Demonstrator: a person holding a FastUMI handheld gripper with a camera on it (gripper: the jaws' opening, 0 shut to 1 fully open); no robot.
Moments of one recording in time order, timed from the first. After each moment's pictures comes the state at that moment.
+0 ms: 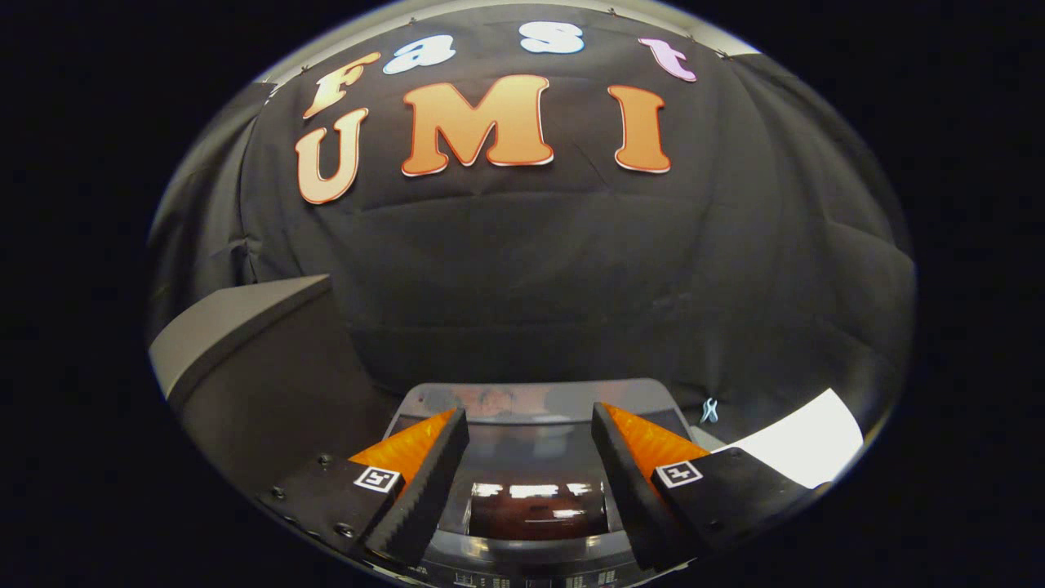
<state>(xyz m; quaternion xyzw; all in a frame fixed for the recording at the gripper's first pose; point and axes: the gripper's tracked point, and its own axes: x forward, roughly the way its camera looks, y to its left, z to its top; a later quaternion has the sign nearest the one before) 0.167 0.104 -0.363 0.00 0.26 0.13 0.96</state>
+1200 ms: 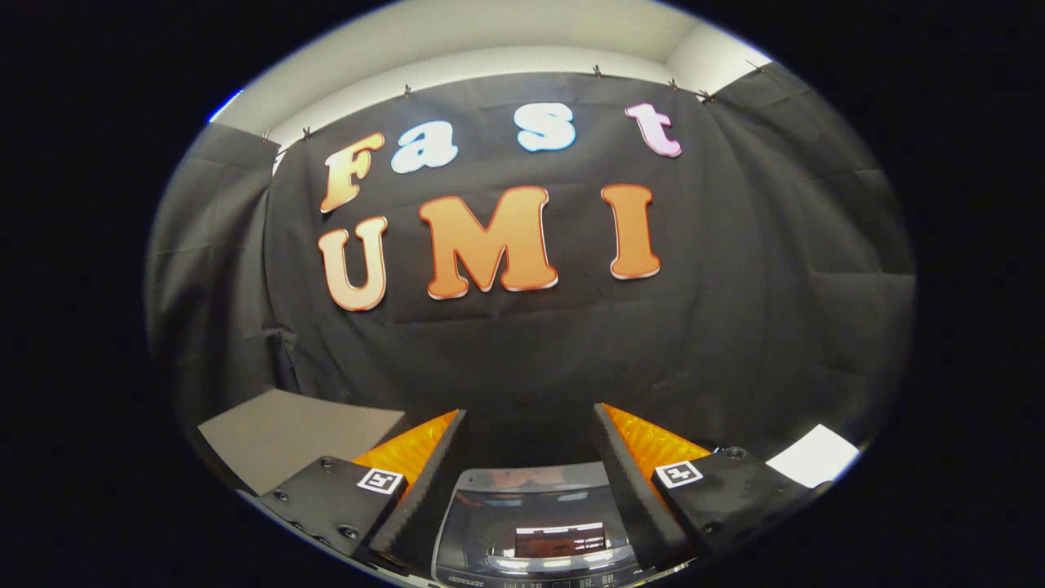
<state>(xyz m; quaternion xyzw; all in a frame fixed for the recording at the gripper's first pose) 0.125 0.099 -0.125 0.05 0.10 0.15 0.98</state>
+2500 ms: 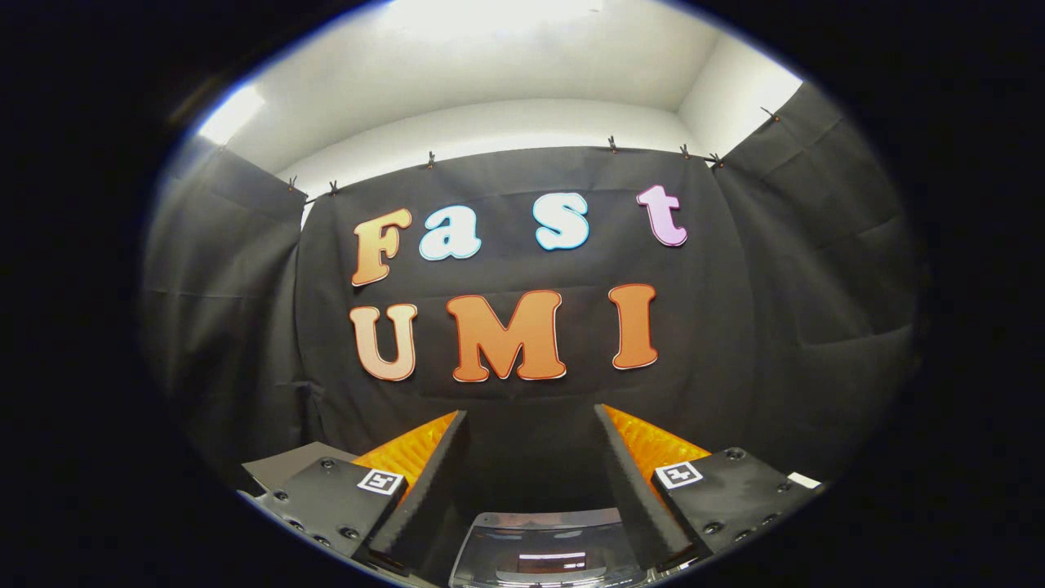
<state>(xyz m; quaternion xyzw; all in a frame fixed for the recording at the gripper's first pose) 0.052 0.073 0.033 0.04 0.00 0.16 0.99</state>
